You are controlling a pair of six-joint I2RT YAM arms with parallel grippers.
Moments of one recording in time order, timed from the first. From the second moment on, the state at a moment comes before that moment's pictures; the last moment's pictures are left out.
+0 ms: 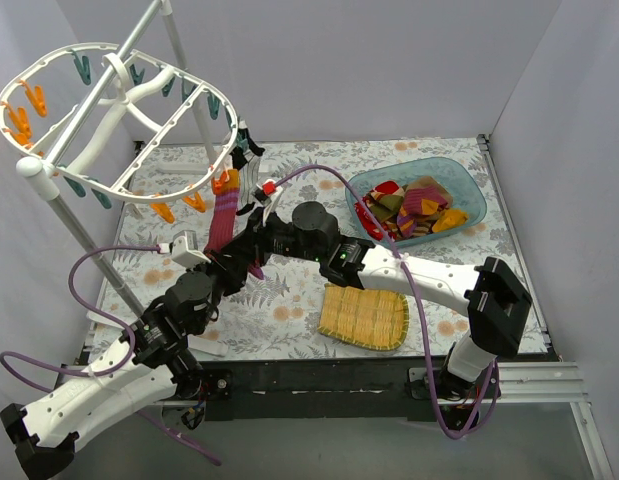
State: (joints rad) left arm -0.86 0.50 0.54 -0.31 -0.58 -0.91; right arm 1.11 1.63 1.27 0.33 -0.25 0.46
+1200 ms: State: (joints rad) left arm -0.86 0.47 0.54 -0.38 -0.53 -0.91; right arm 0.93 1.61 1.27 0.35 -0.12 0.38
